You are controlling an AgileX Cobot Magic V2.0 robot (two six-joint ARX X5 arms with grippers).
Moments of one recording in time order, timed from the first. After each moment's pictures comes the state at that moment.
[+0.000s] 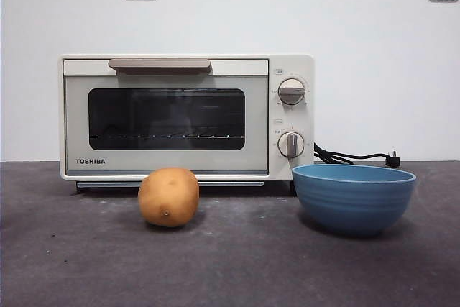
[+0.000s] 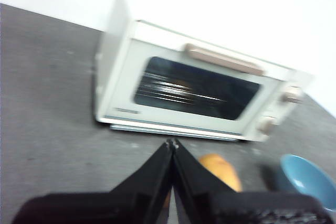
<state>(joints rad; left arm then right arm) 0.09 0.06 0.34 -0.43 0.42 -0.34 0.06 0.16 0.28 -0.31 -0.38 0.40</state>
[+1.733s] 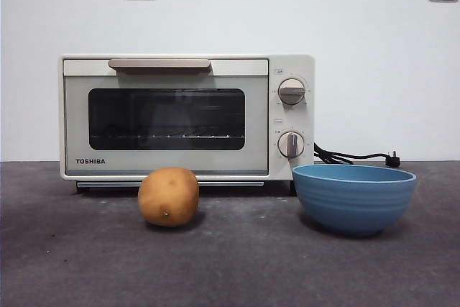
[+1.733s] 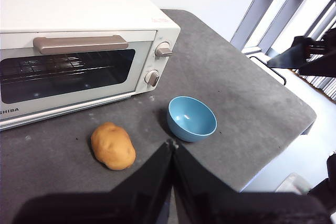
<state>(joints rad) 0.08 0.45 0.90 -0.89 0.81 -0.03 0.40 0.92 1.05 -0.79 -0.56 0.07</state>
